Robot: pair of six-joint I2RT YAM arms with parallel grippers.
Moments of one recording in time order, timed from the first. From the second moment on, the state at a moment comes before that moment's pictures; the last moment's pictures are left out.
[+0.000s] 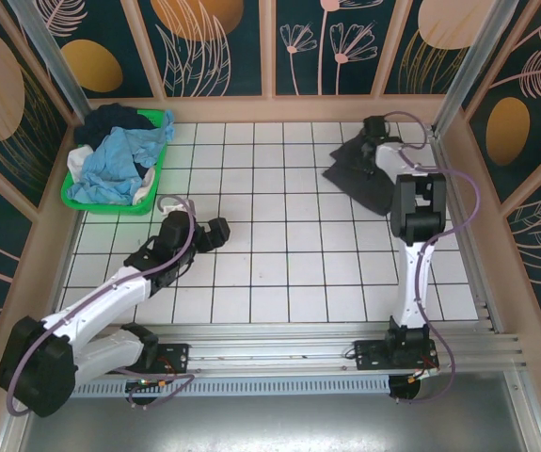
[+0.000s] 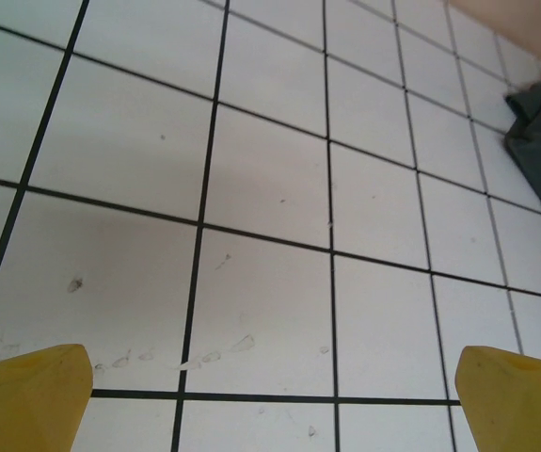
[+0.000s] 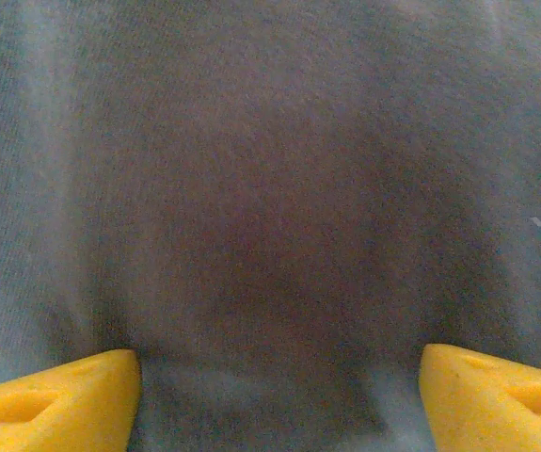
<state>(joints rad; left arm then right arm) -0.53 1.02 0.56 -0.15 -0.14 -0.72 0.03 2.32 1.94 -0.68 0.17 0.28</state>
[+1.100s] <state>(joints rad) -0.53 0.96 0.52 -0.20 -0.14 -0.74 -0.14 1.91 1.13 -0.16 -0.22 0.60</state>
